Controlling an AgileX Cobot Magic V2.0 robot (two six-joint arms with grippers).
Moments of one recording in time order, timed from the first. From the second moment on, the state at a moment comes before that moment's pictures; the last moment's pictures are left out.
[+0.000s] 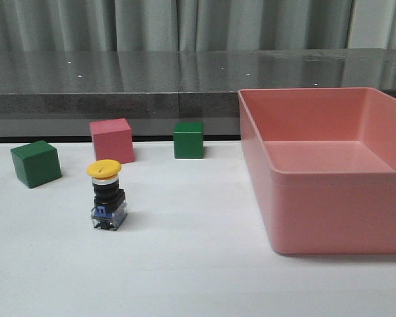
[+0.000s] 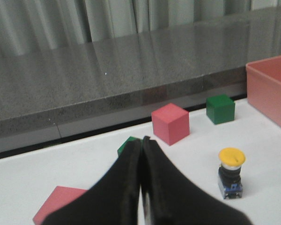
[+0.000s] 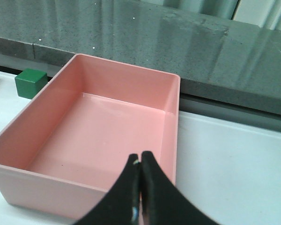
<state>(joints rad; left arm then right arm) -0.12 0.10 -0.29 -0.26 0.34 0.39 0.06 0.26 -0.39 0.09 0.42 -0.25</state>
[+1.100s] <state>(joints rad) -0.12 0.00 -0.06 0.04 0.31 0.12 0.06 0.26 -0.39 0.09 0.42 -0.25</state>
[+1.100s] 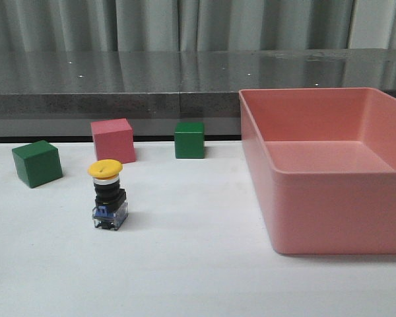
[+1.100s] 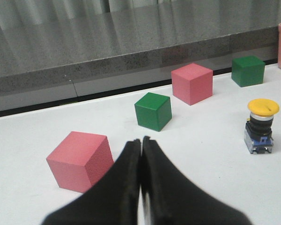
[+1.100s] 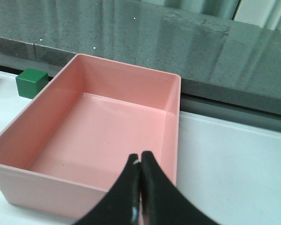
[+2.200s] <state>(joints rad) -0.12 0.00 0.00 0.06 0.00 0.10 0.06 0.26 -0.39 0.09 0.42 -0.25</state>
